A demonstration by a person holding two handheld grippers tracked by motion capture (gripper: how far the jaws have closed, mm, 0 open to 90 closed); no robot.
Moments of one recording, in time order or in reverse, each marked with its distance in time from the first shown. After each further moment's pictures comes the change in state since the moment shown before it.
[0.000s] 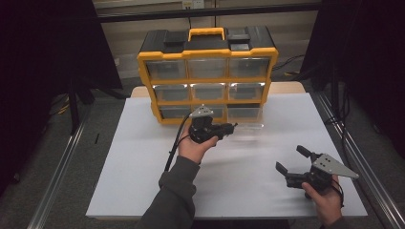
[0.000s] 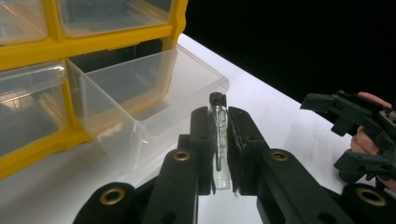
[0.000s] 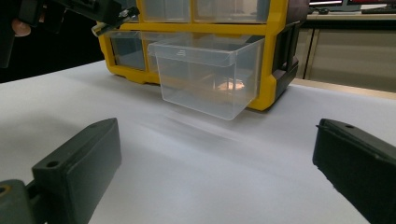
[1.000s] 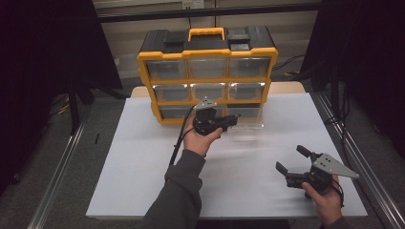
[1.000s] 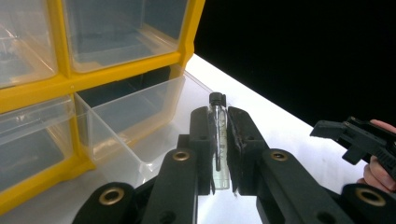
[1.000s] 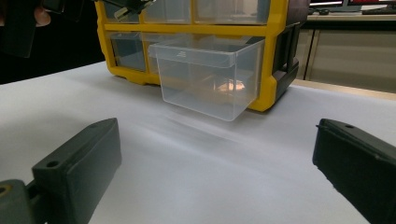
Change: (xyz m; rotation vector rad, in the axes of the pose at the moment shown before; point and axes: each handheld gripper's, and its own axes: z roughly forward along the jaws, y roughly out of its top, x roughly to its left) left arm 0.003 0.018 0.013 -0.040 0.029 -0.001; right arm 0.000 0.000 0.000 -0.003 0.003 0.002
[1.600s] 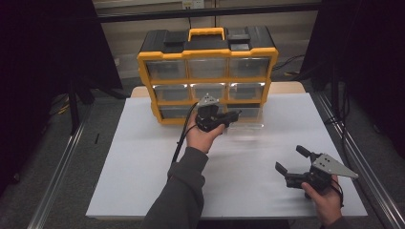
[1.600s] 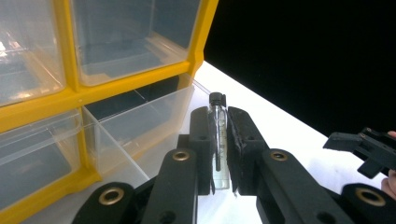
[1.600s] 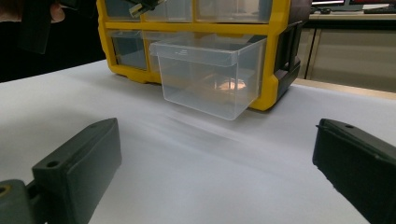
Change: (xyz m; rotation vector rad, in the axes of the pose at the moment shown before) left arm 0.004 0.005 0.010 -0.014 0.027 -0.002; right arm 0.001 0.000 0.000 0.007 0.005 -0.001
